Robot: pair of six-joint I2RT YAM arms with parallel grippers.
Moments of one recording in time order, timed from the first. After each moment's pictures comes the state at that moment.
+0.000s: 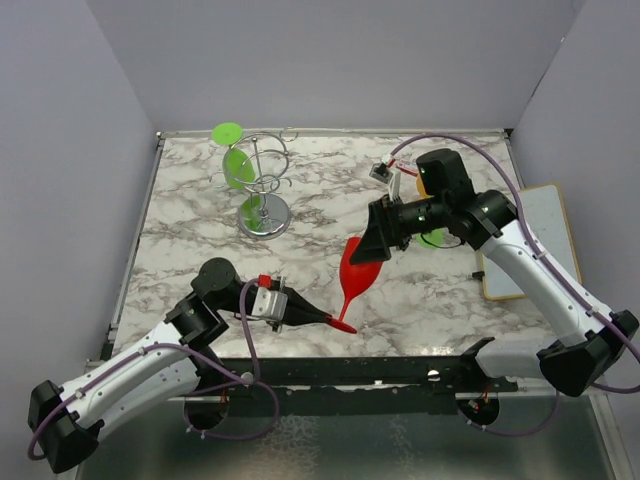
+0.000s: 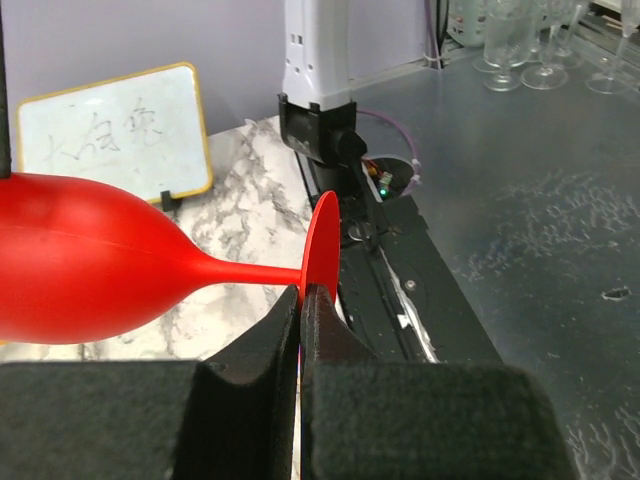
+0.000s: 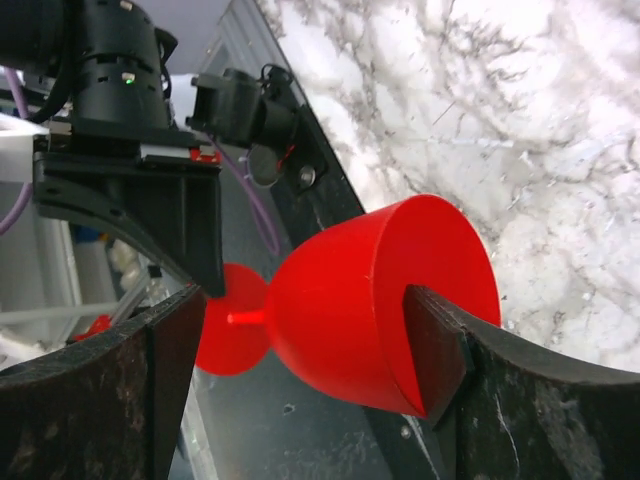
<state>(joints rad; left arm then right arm) -0.83 0.65 0.48 0.26 0.96 0.13 0.58 1.28 1.40 -0.82 -0.78 0.27</state>
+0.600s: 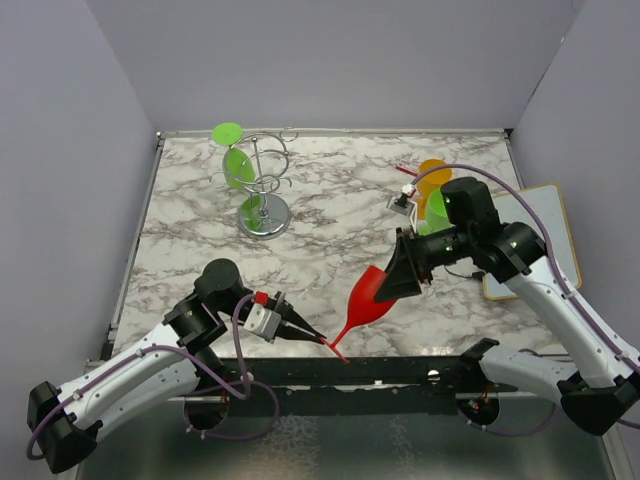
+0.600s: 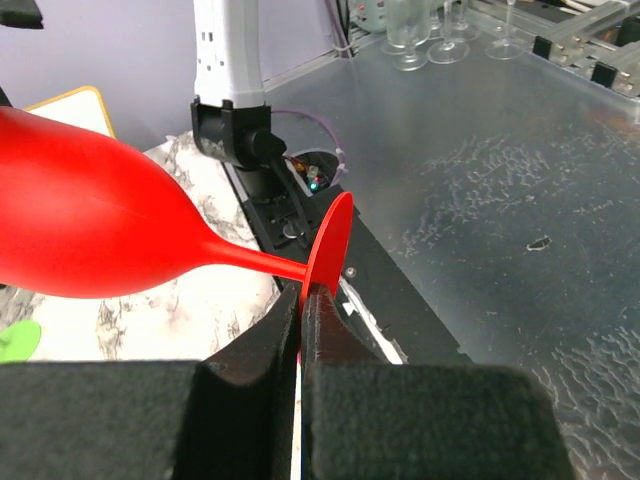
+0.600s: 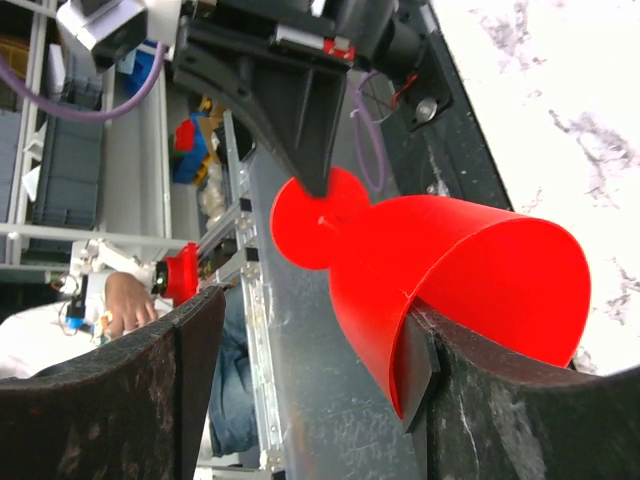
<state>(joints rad) -0.84 0.65 0.48 0.12 1.14 0.25 0.58 1.08 1.22 -0.86 -1.05 0.32</state>
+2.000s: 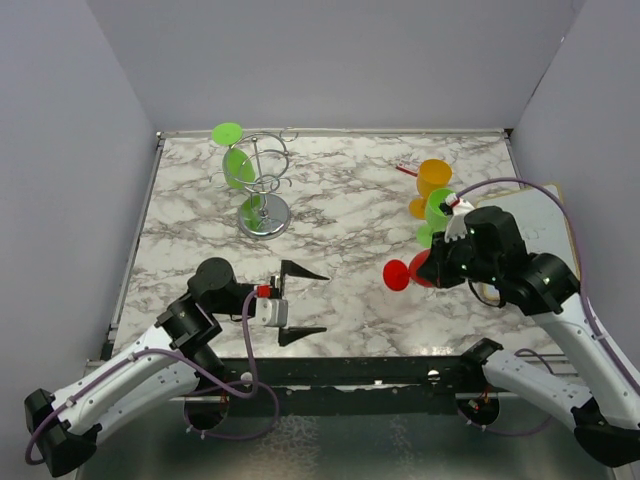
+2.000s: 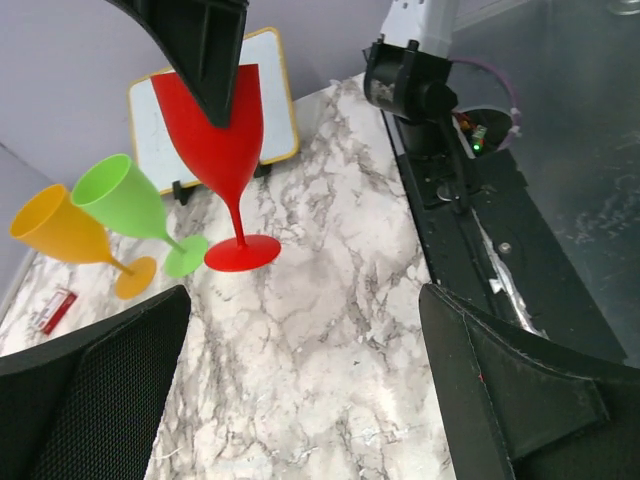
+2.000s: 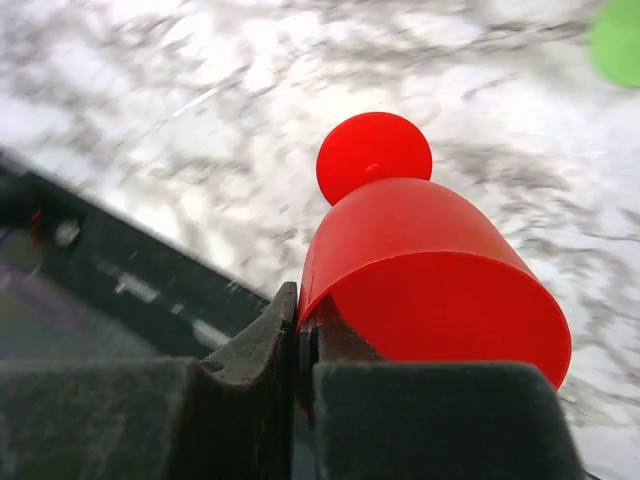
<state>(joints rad) -0.84 0.61 0.52 0.04 0.83 0.40 0.58 0.83 1.10 -1.02 -0.19 0.33</state>
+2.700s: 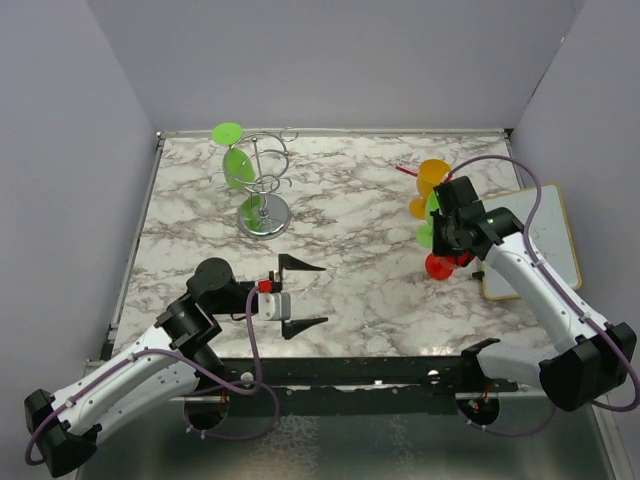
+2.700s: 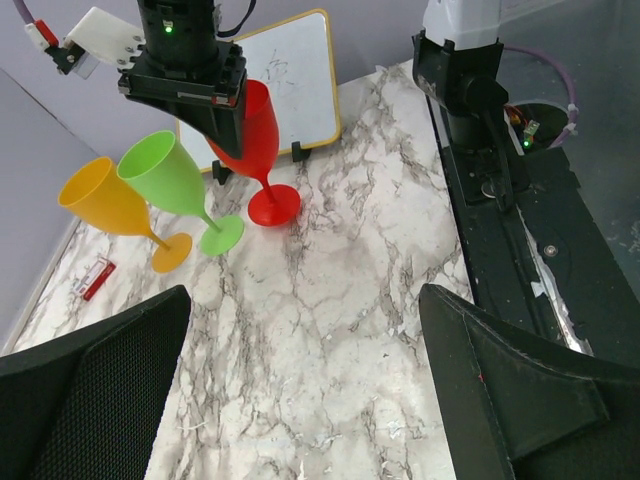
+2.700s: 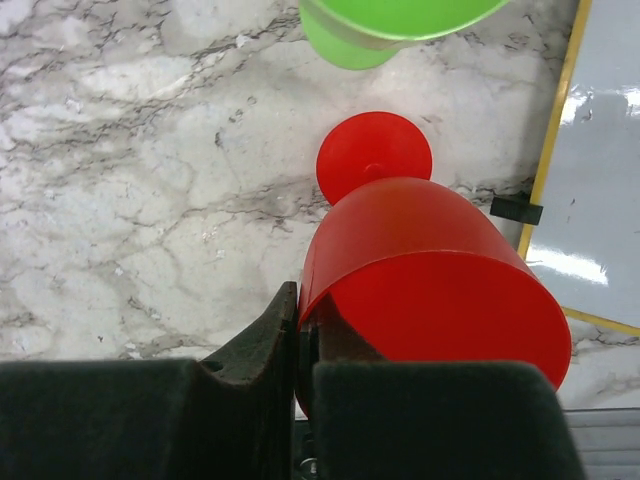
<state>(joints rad) -0.84 0.60 0.52 0.05 0.71 0.40 0.42 1.20 1.11 -0.97 0.23 0.36</state>
